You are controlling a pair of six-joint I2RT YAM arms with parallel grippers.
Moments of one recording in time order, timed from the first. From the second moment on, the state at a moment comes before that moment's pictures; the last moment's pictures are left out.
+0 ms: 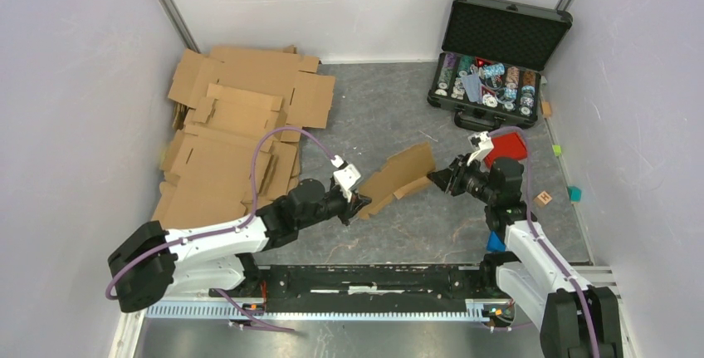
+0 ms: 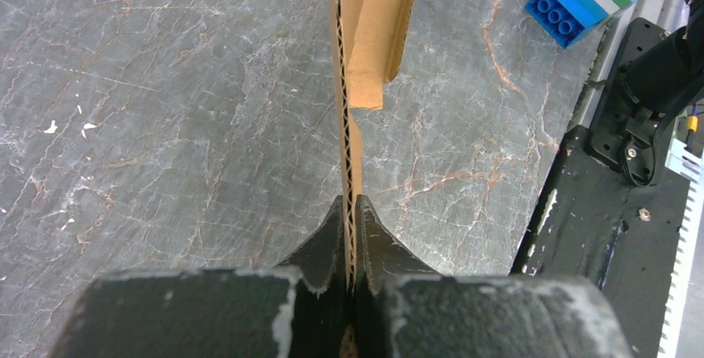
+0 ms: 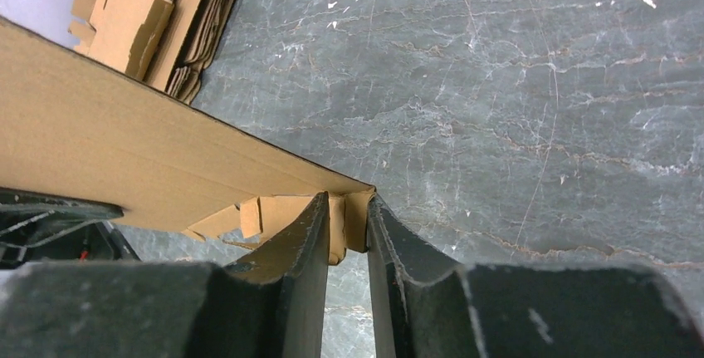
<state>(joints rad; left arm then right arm) -1.00 1.09 0.44 0.37 0.05 -0.13 0.11 0.86 0.28 0.23 -0.61 0.37</state>
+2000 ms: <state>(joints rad) -1.24 1.26 0.40 0.64 -0.48 0.15 0.11 0.97 0.30 0.26 -0.71 0.76</state>
